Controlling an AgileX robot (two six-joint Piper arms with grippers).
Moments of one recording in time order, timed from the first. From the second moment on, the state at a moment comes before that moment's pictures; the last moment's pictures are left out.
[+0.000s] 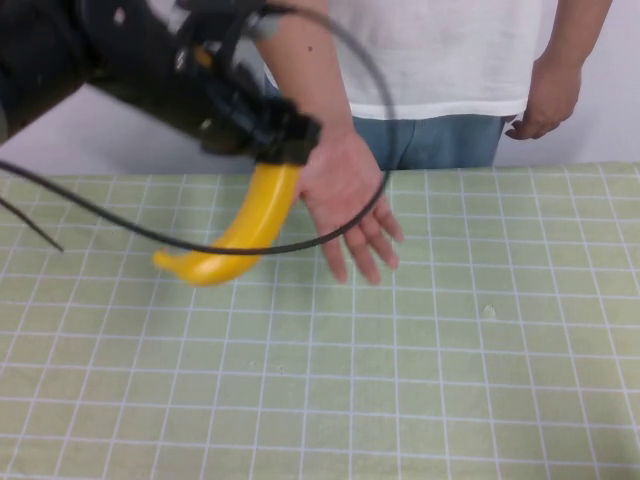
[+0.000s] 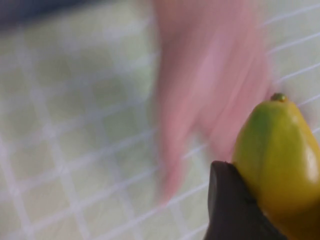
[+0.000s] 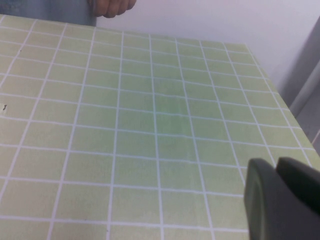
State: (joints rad) right arm -0.07 -0.01 0.03 -0.23 0.38 0.07; left arm -0.47 1.73 -1.58 -0.30 0.84 0.22
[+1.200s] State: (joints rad) right arm -0.07 -0.01 0.03 -0.23 0.38 0.07; left arm -0.73 1.97 -1.81 0.14 0.78 0.10
